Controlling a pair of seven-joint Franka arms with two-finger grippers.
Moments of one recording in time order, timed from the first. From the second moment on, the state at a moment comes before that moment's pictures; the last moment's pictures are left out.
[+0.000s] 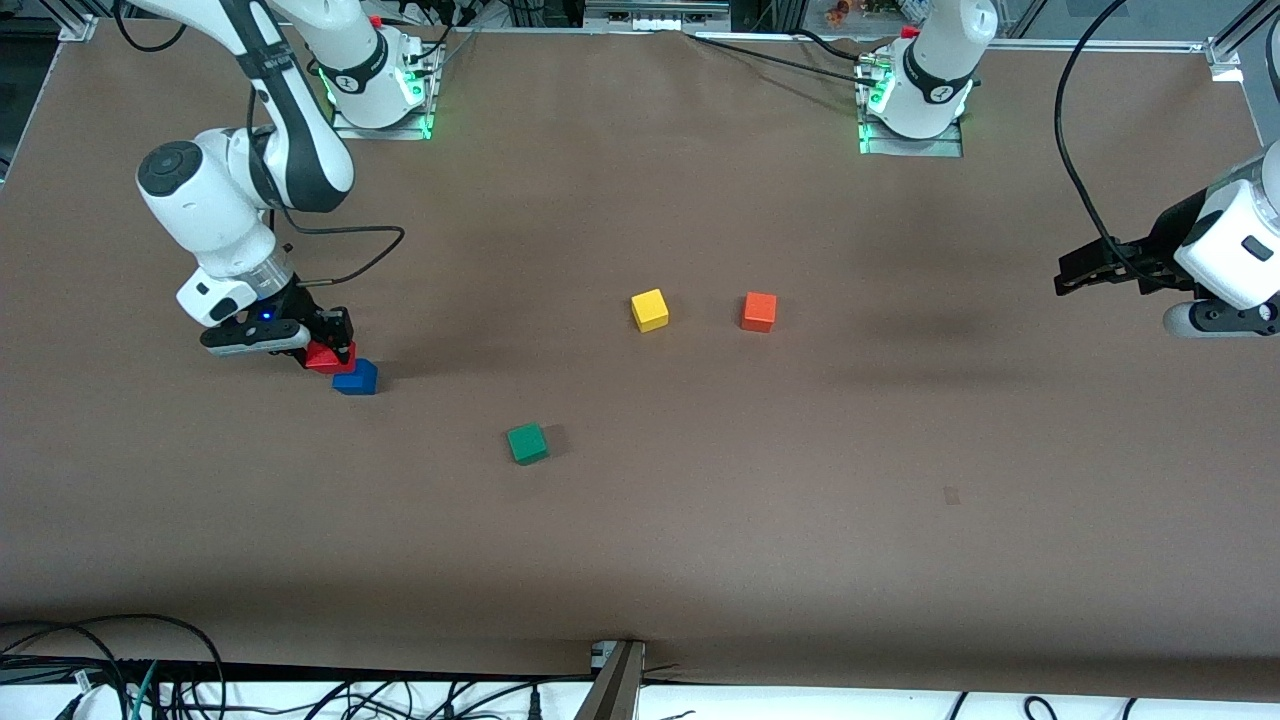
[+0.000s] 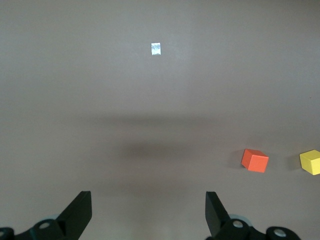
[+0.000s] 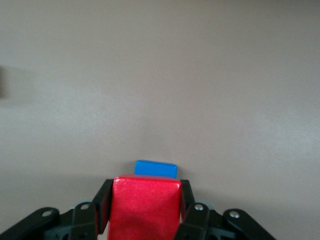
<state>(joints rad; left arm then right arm) -0.03 0.15 0.01 -1.47 -0.04 1.50 -0.07 0.23 0.17 -0.13 -2.41 0.13 2.89 -0.16</state>
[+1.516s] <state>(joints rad) -0.03 0.15 0.01 -1.47 -0.04 1.49 -0.08 0.23 0.24 -0.13 -2.42 0.13 3.00 -0.18</state>
